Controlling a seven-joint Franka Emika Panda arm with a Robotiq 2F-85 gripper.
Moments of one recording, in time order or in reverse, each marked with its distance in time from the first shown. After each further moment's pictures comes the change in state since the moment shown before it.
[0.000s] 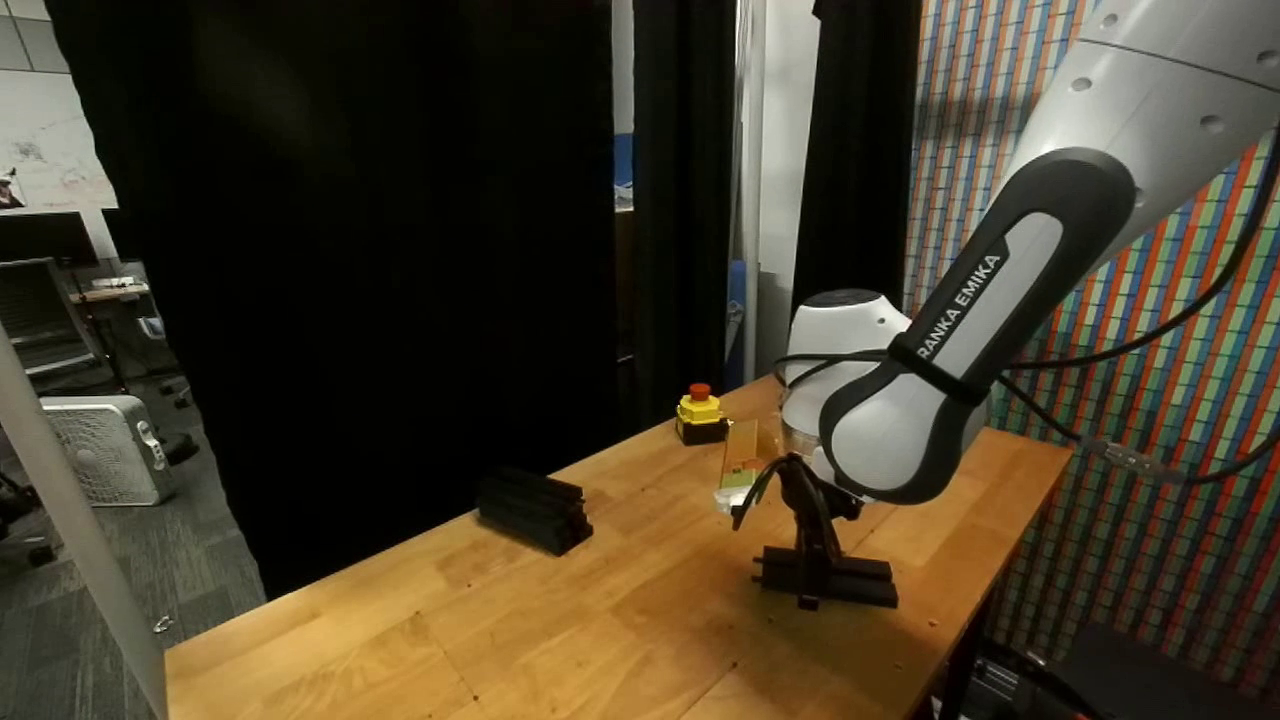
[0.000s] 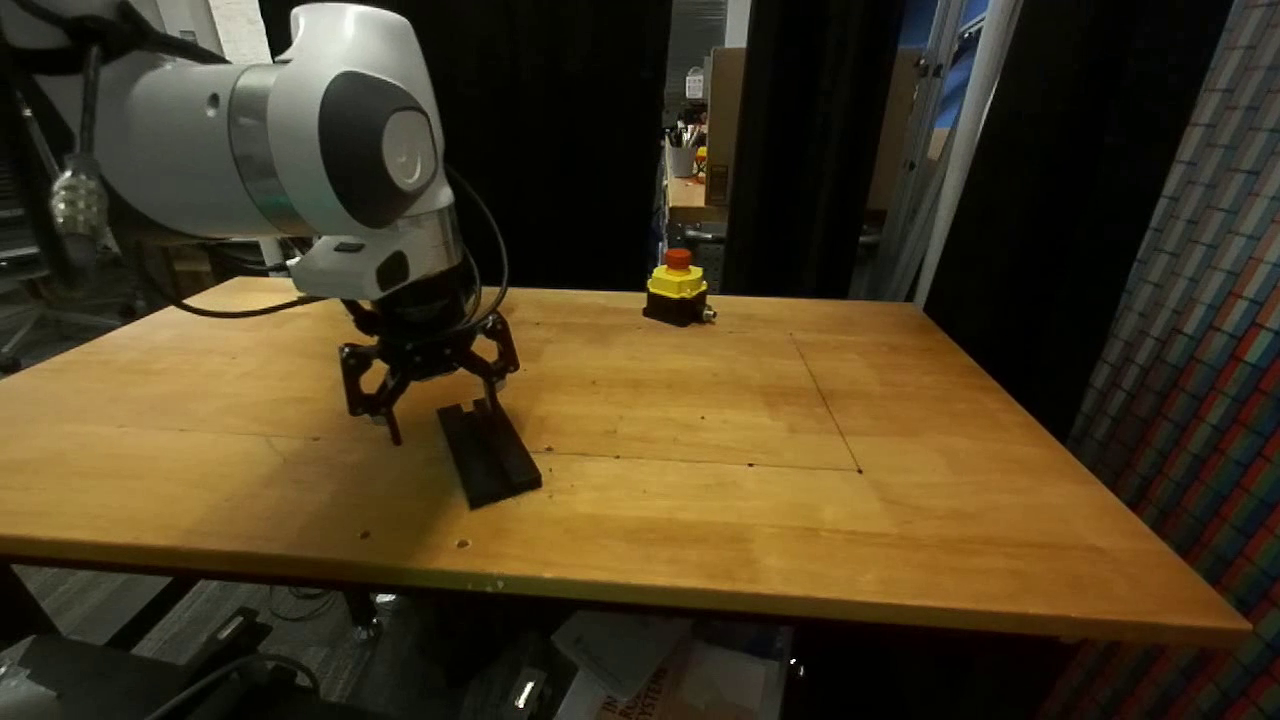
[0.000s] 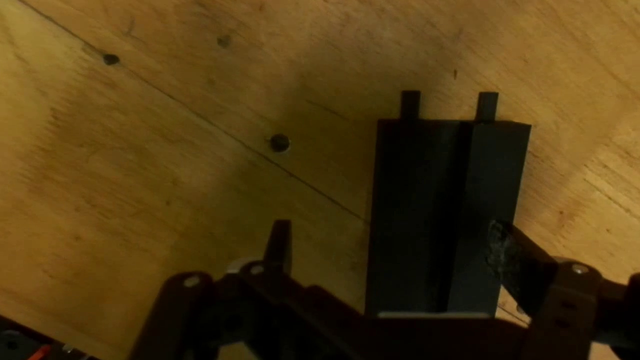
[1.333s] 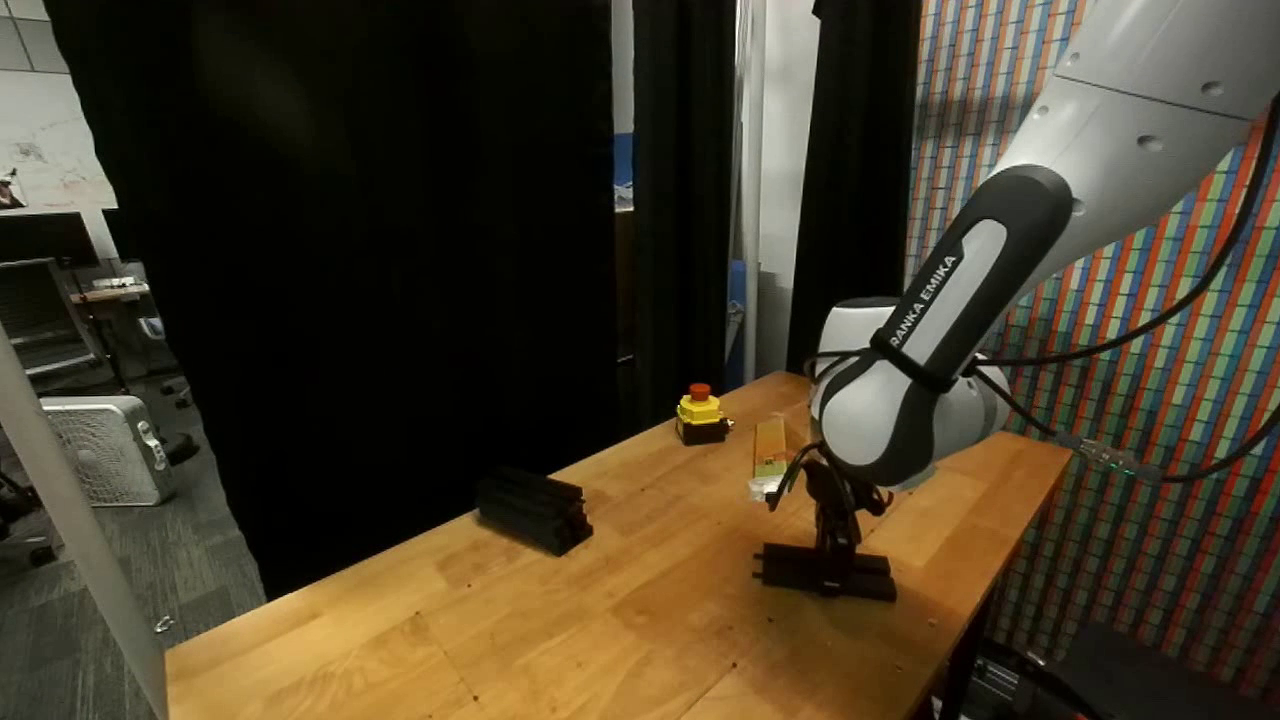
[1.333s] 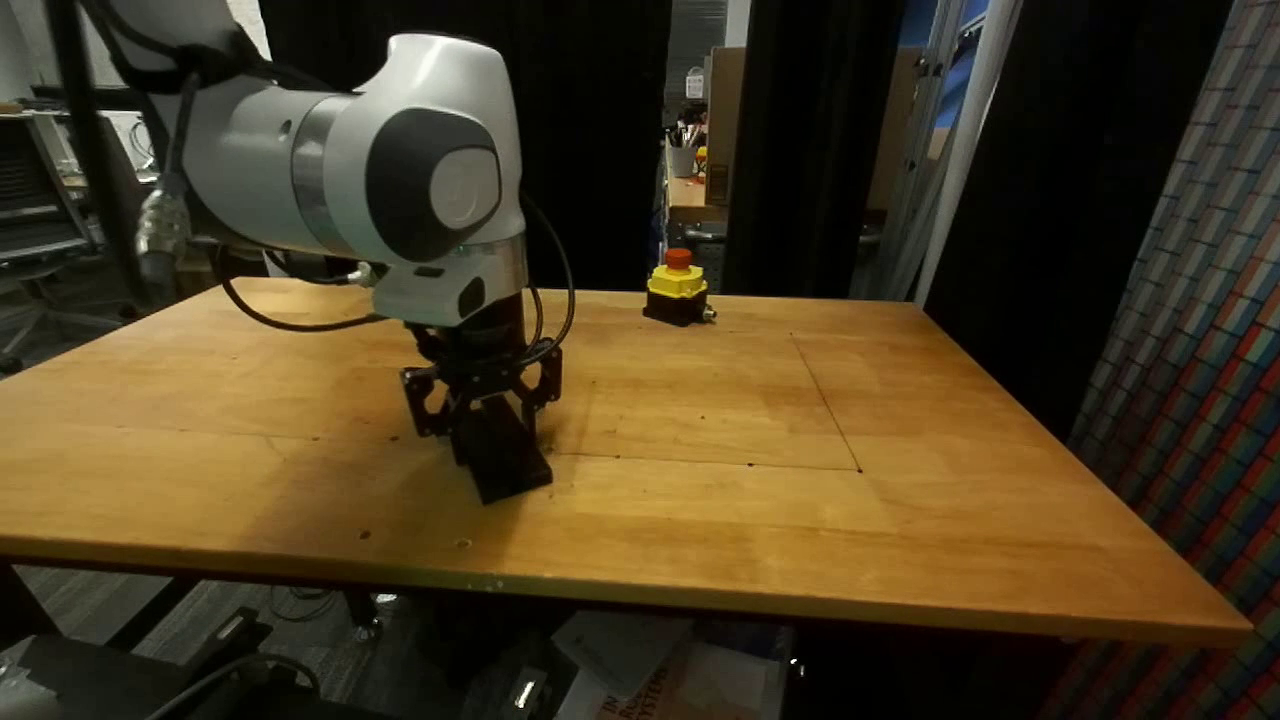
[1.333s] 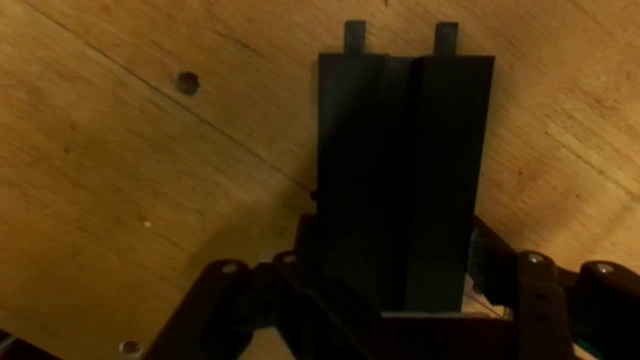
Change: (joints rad) arm -0.060 0.057 -0.052 0.012 0.166 0.037 -0.272
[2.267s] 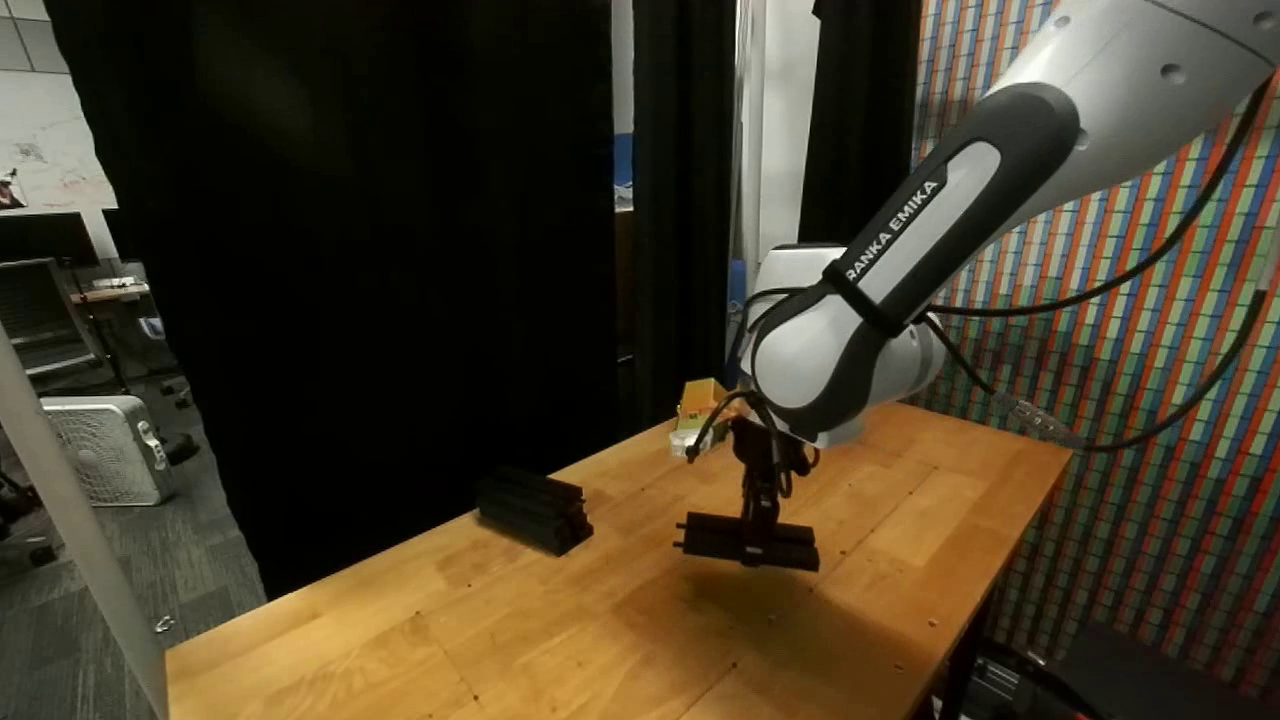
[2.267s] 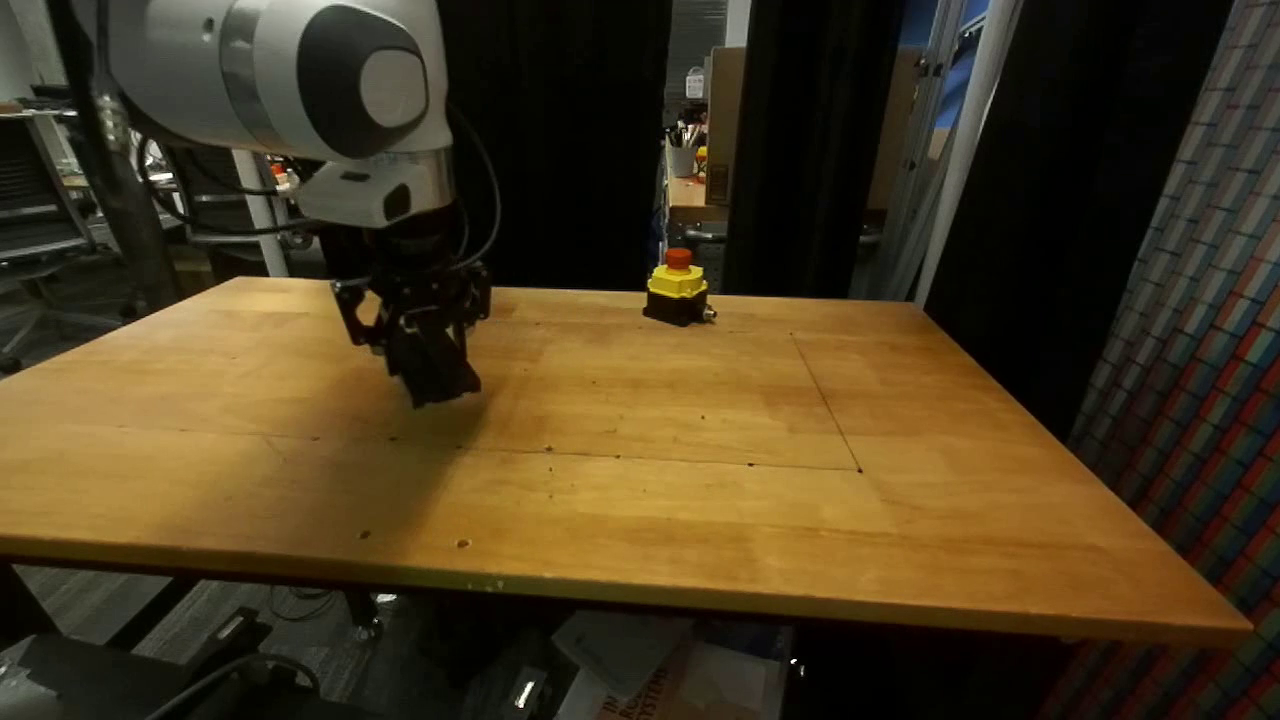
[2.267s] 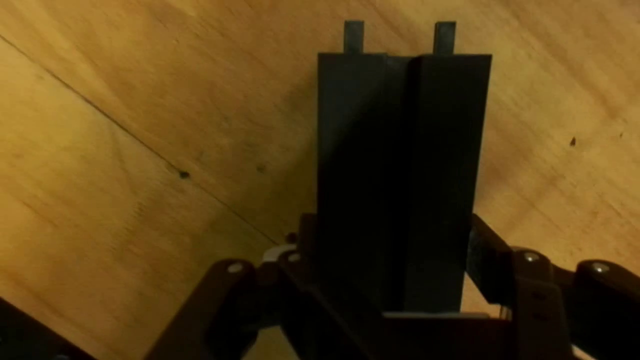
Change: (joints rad) arm 0.081 -0.074 0.100 0.132 0.079 -0.151 0.053
